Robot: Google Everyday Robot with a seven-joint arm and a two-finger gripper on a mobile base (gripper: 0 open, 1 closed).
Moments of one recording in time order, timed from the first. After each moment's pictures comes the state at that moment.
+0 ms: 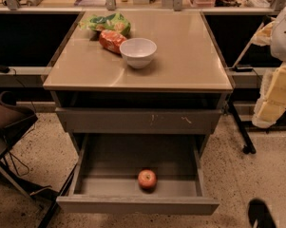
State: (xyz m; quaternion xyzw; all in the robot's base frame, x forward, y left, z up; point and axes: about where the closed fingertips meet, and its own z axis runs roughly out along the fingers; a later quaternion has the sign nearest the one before) arm 0.438 -0.217 0.976 -0.60 0.78 -0.03 0.16
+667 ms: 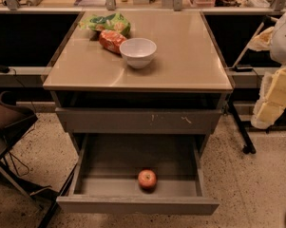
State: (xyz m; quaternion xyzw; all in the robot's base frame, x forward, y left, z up) arm 0.443 -0.219 0.965 -0.61 0.78 0.00 0.17
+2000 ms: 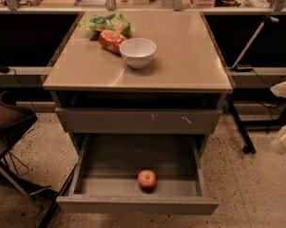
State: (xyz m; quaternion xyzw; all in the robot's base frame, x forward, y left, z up) arm 0.420 -0.281 0.889 -0.48 0.82 0.19 0.24
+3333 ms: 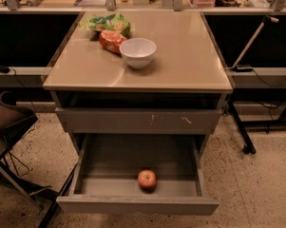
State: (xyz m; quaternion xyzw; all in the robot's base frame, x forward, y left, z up) arm 0.346 -0.294 0.942 -0.44 0.87 0.13 0.17
